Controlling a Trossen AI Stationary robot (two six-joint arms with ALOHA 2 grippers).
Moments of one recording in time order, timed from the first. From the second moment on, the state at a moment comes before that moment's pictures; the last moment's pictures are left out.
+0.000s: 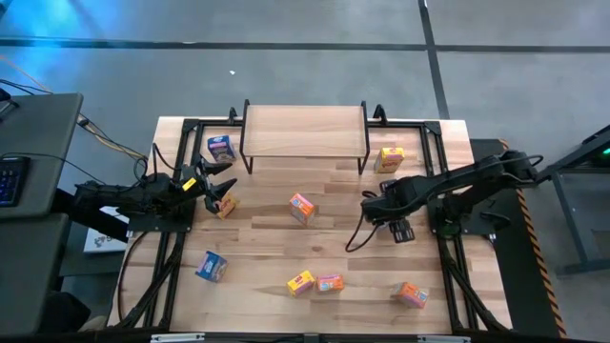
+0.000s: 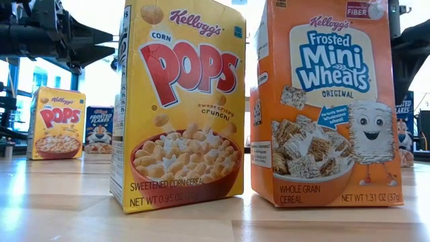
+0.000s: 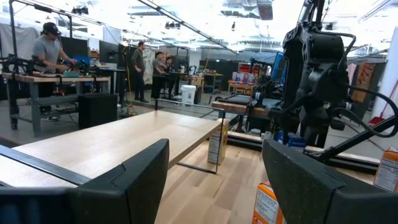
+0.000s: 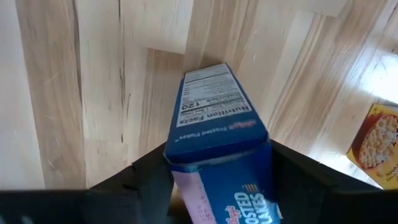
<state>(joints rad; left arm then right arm) -0.07 0.00 0.02 0.18 -0.46 0.00 0.19 1.42 1.03 -1.24 0.07 -0.01</state>
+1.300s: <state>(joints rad) -0.07 0.00 0.02 0.18 -0.46 0.00 0.17 1.41 1.41 -1.25 0.19 0.13</state>
